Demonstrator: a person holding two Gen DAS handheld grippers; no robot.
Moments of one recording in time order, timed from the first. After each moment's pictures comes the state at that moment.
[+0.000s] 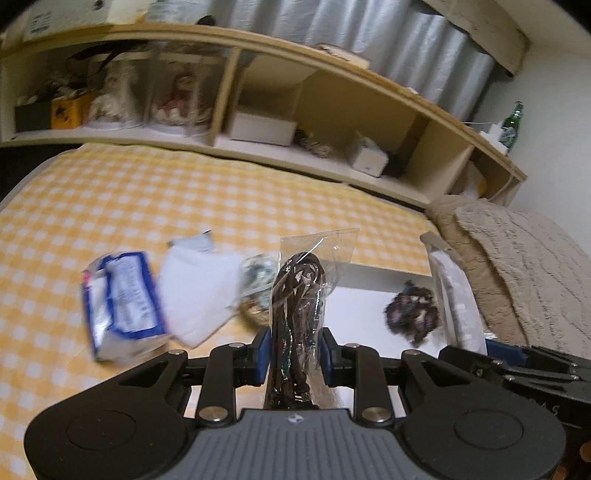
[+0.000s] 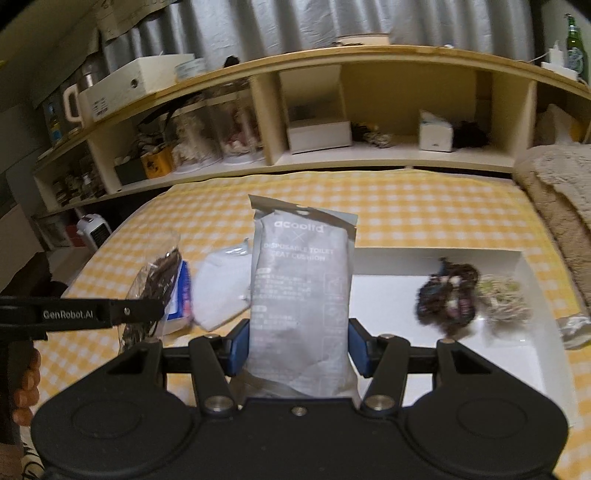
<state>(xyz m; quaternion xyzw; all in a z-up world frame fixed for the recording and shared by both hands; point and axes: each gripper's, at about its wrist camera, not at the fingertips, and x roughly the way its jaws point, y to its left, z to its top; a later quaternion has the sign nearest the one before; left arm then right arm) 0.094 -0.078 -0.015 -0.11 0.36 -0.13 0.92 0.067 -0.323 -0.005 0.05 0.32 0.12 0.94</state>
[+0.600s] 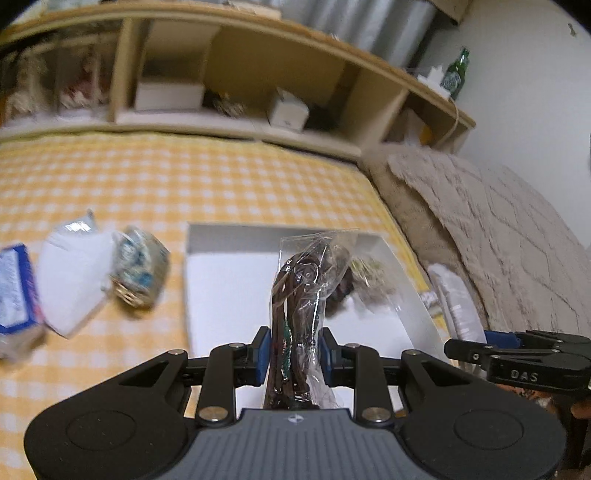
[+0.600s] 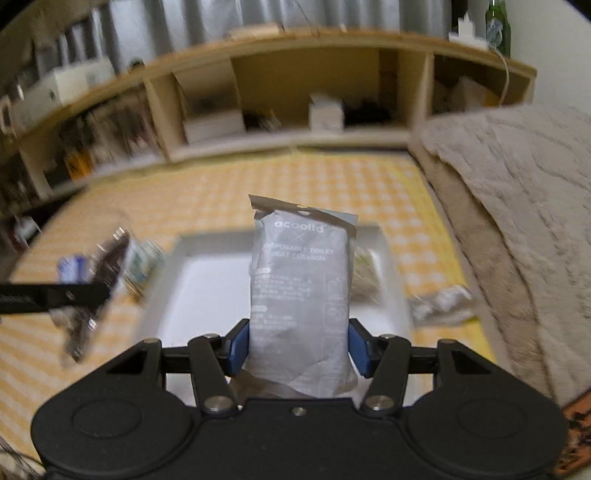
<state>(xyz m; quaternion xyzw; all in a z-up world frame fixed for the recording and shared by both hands) 0.103 -0.200 -0.015 -0.08 0.37 -0.22 0.90 0.061 -0.476 -0.020 0.04 0.37 0.02 0.93</state>
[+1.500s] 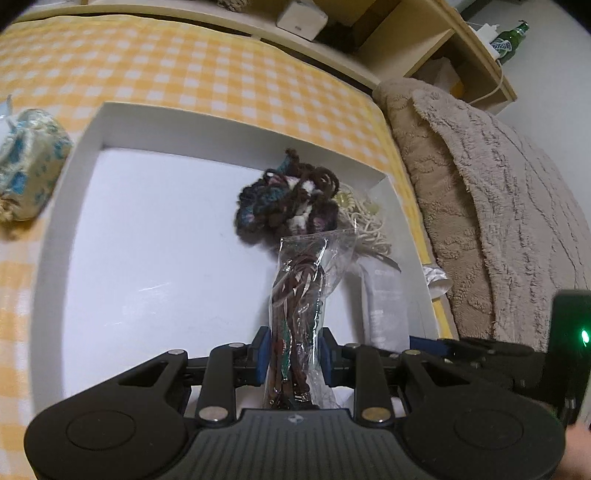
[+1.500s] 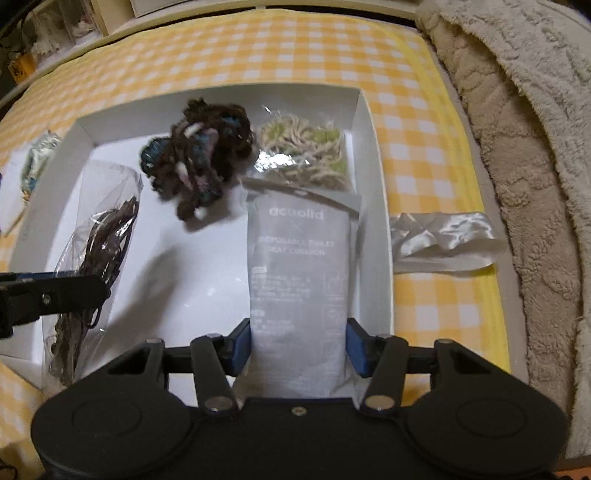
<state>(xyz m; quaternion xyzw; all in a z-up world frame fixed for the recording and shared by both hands) 0.167 -0.295 -0.101 -0.15 0.50 -0.23 0.82 0.160 -0.514 -0.121 0.00 0.54 0.02 0.84</state>
